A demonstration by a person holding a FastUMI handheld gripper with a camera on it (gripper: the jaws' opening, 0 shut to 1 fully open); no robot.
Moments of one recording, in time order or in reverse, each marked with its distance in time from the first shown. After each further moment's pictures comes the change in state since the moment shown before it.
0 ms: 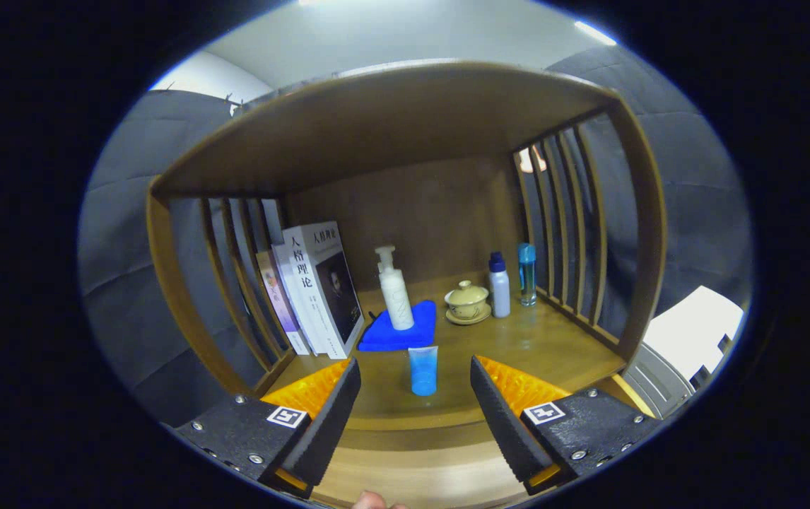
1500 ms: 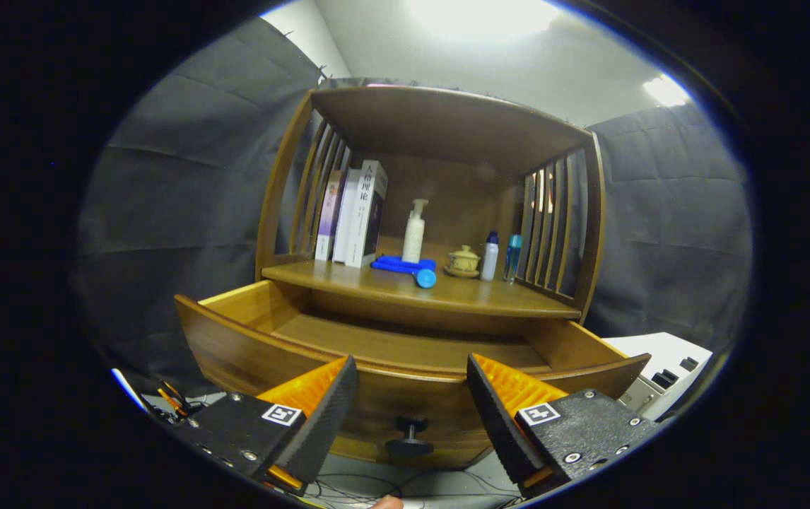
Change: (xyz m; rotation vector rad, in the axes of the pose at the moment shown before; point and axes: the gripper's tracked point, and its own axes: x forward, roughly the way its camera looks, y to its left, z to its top) arm -0.116 -0.002 -0.167 -0.331 -0.088 -0.011
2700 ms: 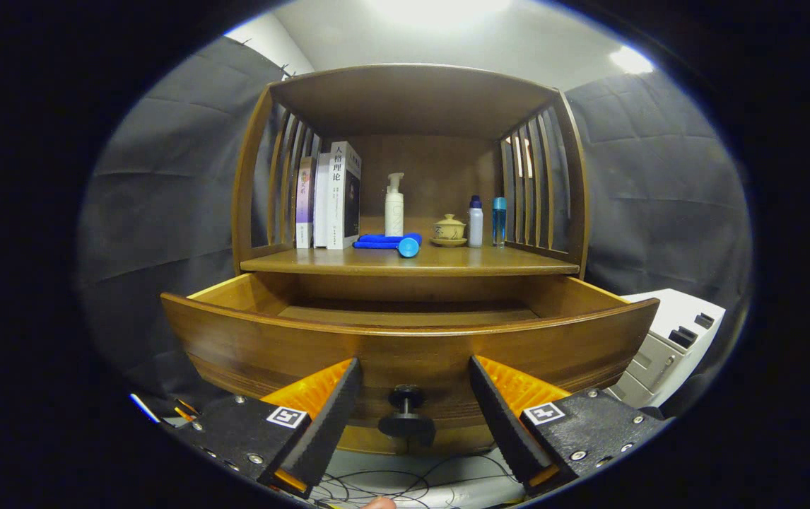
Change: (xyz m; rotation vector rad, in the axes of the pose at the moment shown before) arm 0.019 -0.007 -0.038 0.142 0.078 -0.042
